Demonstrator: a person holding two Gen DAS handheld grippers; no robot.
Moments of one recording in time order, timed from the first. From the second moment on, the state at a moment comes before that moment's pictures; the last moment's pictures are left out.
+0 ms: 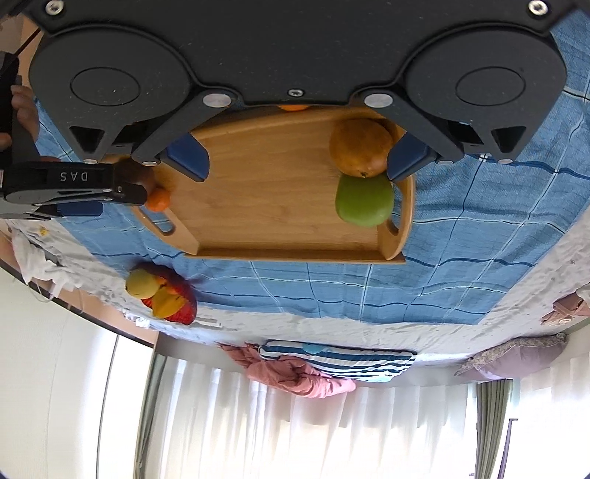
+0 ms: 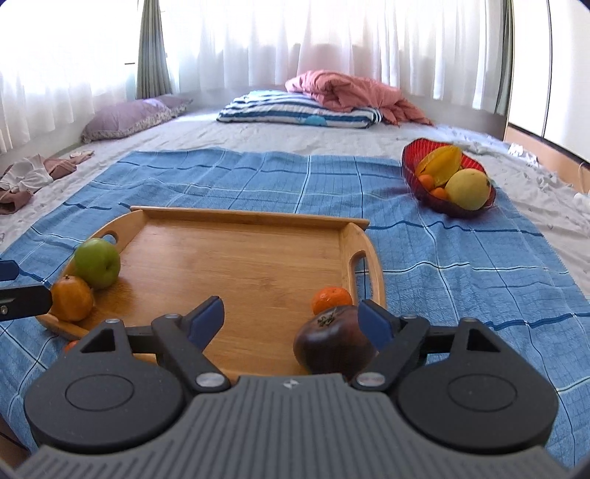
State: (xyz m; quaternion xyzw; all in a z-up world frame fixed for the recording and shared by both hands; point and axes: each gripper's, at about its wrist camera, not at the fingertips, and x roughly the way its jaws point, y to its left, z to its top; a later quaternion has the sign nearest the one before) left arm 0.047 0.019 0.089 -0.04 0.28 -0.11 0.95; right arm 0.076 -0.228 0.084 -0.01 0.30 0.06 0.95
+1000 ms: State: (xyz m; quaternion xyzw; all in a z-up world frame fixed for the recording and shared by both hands) left arm 0.025 0.013 0.044 -0.03 0.31 -0.09 0.95; right arm -0.003 -0.215 0.047 0.01 0.17 0.10 0.98
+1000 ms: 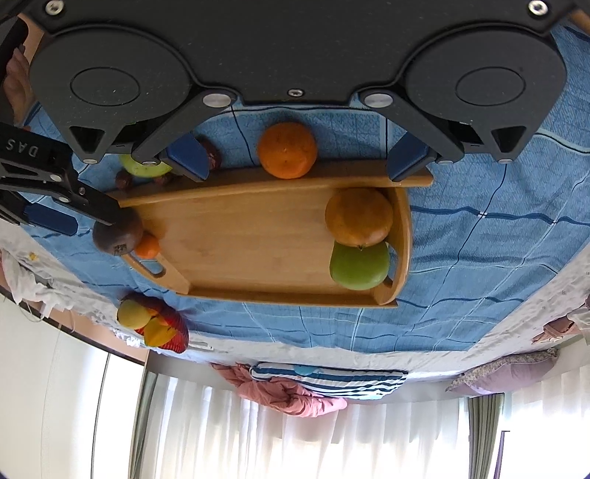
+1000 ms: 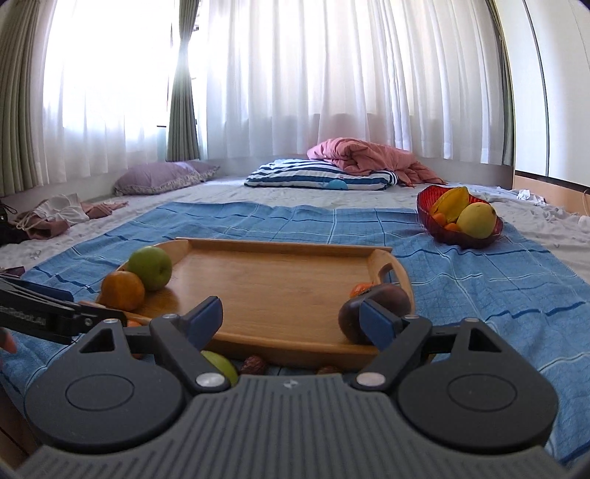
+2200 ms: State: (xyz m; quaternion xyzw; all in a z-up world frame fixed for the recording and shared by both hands) left arm 0.021 -0.005 0.014 -0.01 0.31 -0.06 0.95; right arm -0.045 -0.160 0.004 0.00 0.15 0.09 0.98
